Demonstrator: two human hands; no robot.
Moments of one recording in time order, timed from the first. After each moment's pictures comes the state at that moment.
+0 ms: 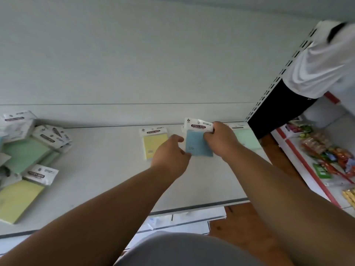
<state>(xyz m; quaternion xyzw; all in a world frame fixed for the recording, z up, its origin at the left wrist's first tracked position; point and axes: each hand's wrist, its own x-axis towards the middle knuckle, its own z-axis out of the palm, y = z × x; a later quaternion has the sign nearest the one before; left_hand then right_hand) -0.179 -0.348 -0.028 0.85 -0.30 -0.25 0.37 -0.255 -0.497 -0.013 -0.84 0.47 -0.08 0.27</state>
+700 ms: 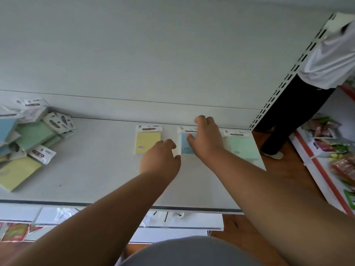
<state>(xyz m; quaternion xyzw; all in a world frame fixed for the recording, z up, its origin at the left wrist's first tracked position) -0.212 -0.359 -0.036 0.93 -0.26 -0.10 0.25 -0.248 -0.506 -0.027 -0.93 0.29 -0.13 0.17</state>
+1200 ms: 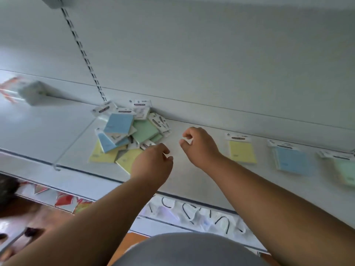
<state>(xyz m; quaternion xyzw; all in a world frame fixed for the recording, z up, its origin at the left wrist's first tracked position) -0.089 -0.106 -0.026 0.96 -0.13 -0.05 0.24 -0.104 -0.265 -0.033 -0.93 0.14 -0.09 0.33</state>
